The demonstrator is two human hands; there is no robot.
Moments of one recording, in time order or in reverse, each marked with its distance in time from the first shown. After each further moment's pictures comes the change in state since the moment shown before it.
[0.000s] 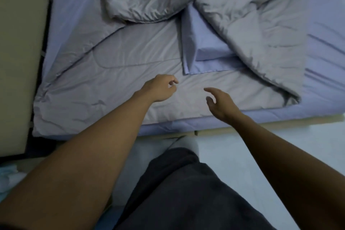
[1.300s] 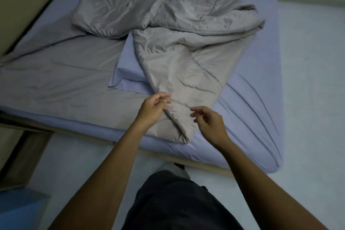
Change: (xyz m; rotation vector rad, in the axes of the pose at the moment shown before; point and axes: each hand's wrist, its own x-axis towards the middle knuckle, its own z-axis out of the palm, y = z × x) left_hand 0.129 0.496 0.221 -0.914 0.557 -0.182; right_hand -0.002 0.355 -0.403 0.346 -0.035 -0.232
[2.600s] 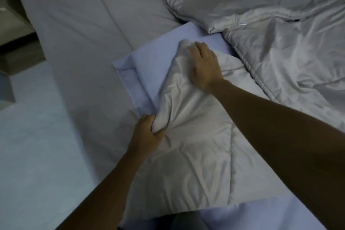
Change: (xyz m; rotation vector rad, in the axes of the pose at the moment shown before) left_hand 0.277 -0.109 0.074 0.136 0.849 -0.256; right_hand 0.569 0.018 0.197 -0.854 -0.607 -0.893
